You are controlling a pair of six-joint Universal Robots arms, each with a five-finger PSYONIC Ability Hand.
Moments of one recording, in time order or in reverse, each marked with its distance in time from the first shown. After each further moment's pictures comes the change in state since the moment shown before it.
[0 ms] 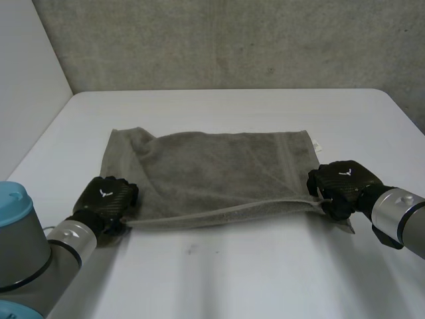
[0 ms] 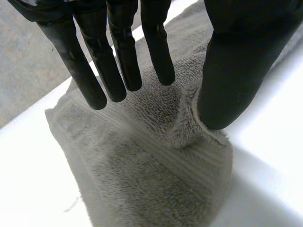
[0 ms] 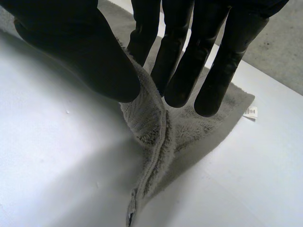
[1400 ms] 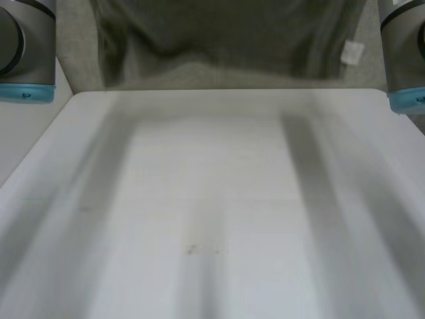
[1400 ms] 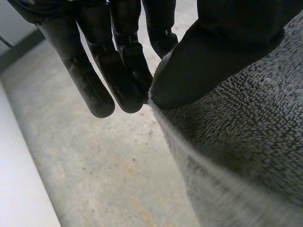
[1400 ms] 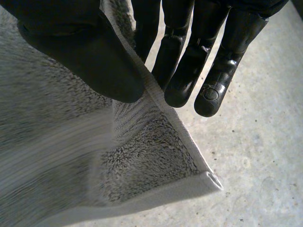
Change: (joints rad) left arm -0.075 -0.134 1.109 0.188 -0.113 0.005; right arm 0.239 0.160 -0.881 -0.458 0.420 -0.314; left_hand 0.510 0.524 0.523 0.524 0.521; right_hand 0.000 0.000 0.000 0.000 0.007
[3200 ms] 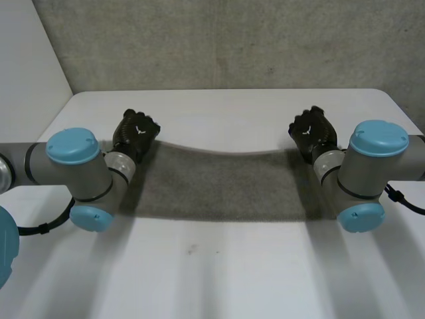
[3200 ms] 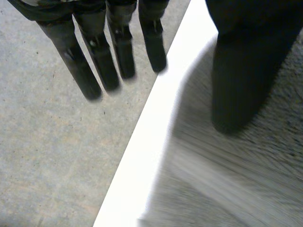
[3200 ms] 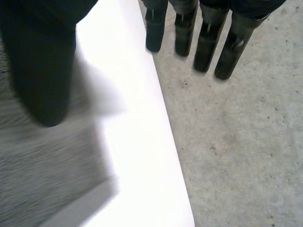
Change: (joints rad) left arm -0.019 -0.417 -0.337 -0.098 0.049 0.433; right arm -0.020 0.381 0.356 0.013 -0.052 -0.231; left_hand -0.544 -0.520 -0.489 -0.496 -0.487; right_hand -0.651 -0.809 -0.798 -0.807 -0.756
